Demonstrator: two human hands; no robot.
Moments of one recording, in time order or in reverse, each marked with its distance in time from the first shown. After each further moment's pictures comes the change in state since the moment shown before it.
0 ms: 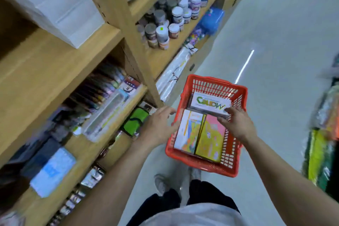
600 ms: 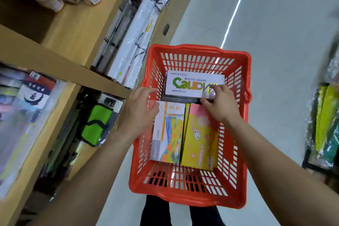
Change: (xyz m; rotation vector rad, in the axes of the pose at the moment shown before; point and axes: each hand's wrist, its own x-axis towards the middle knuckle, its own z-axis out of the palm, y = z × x) left_hand 0.192 -0.090 0.157 0.093 0.043 0.038; right_hand 0.174 0.095 0.128 0.040 -0.100 0.139
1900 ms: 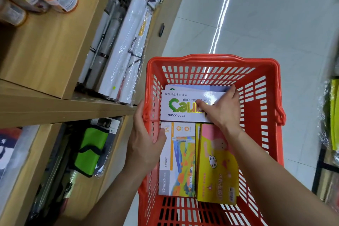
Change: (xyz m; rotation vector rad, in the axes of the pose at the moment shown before) left_hand 0.015 -0.040 0.047 -0.342 0.035 -0.167; right_hand 0.086 -0.001 0.071 0.196 0.270 0.309
